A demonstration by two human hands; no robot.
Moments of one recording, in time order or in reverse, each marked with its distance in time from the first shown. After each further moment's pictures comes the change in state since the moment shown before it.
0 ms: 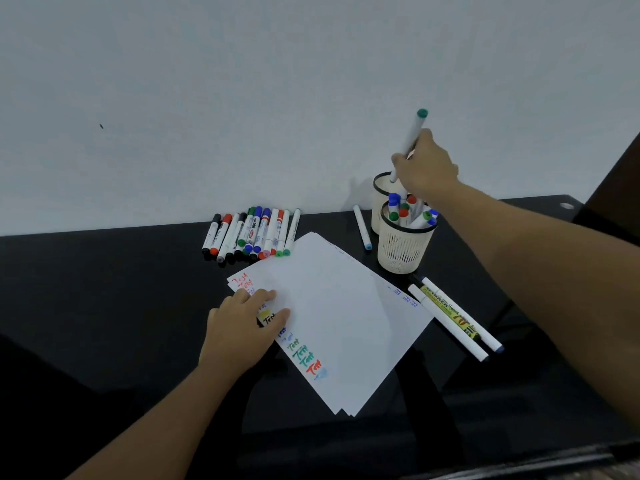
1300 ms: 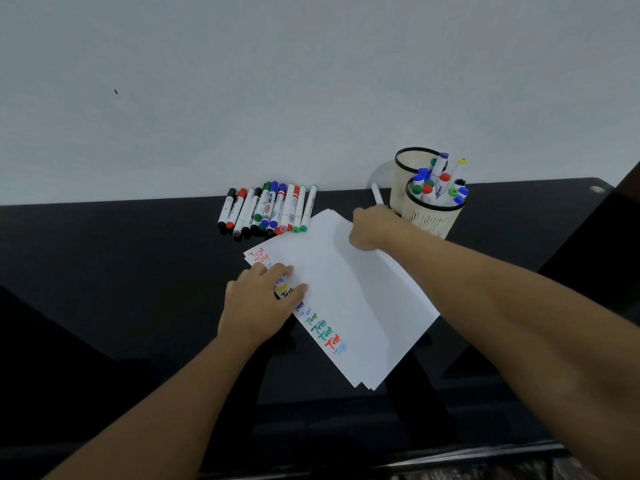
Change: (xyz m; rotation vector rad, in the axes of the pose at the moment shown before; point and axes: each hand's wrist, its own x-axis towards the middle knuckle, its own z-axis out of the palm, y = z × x) left_hand 0.001 0.001 -0.002 0.000 -0.015 -0.006; right_hand -0.083 -0.029 0.108 -0.755 -0.676 -0.201
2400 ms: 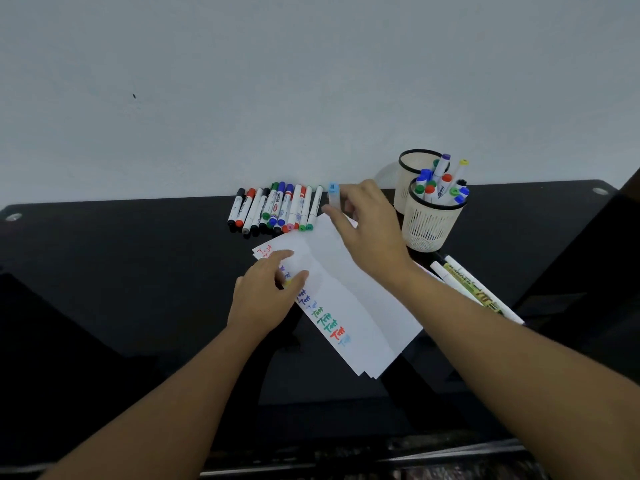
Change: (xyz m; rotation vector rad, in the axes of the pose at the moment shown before) left_hand -0.008 0.001 -0.009 -0.334 0.071 -0.013; right_hand -0.070 -0.023 0.021 0.800 0.966 -0.418
